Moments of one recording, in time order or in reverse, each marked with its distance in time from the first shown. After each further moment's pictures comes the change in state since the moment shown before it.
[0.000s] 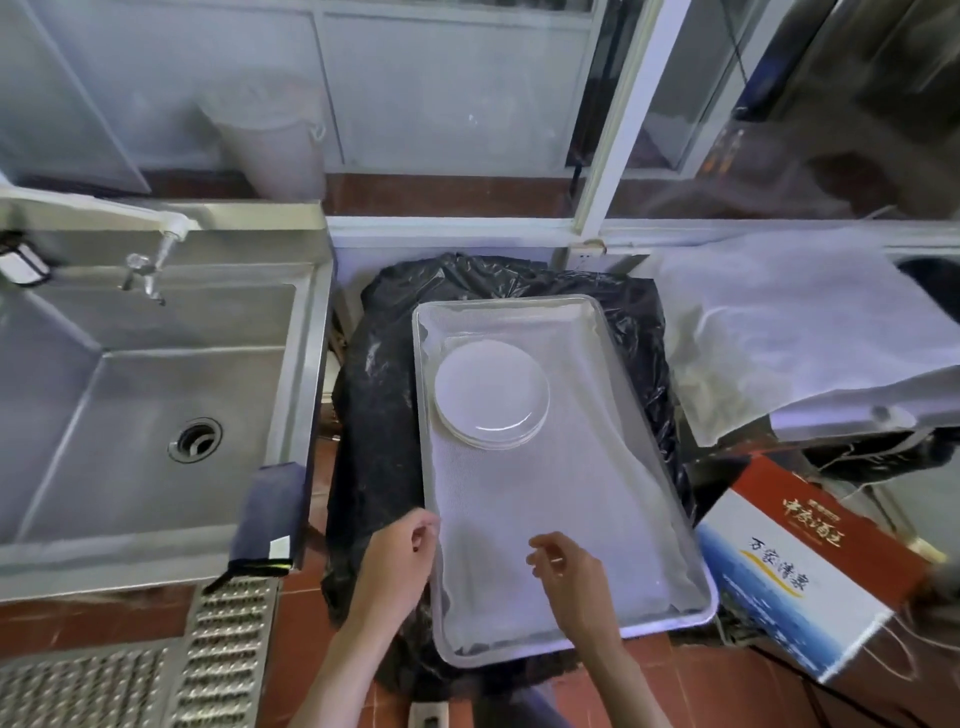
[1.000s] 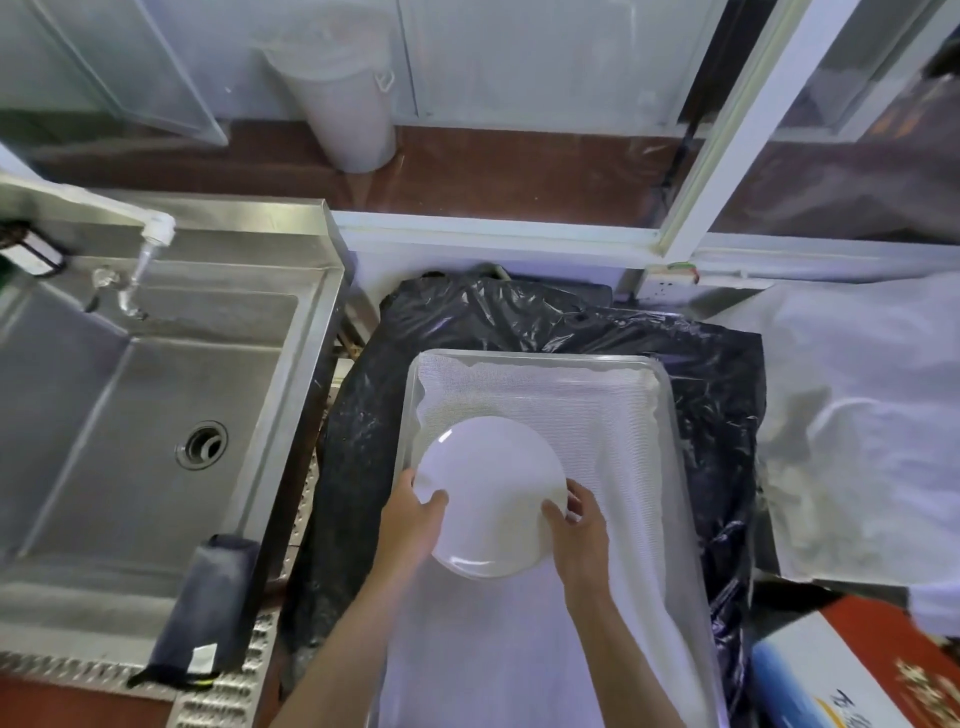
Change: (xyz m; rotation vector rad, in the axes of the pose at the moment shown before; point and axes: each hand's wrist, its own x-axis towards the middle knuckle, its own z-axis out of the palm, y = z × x) left_hand 0.231 0.095 0.036 -0.287 0.156 -0.554; right_hand 0.271 -0.054 -0.017 0.462 0.012 0.265
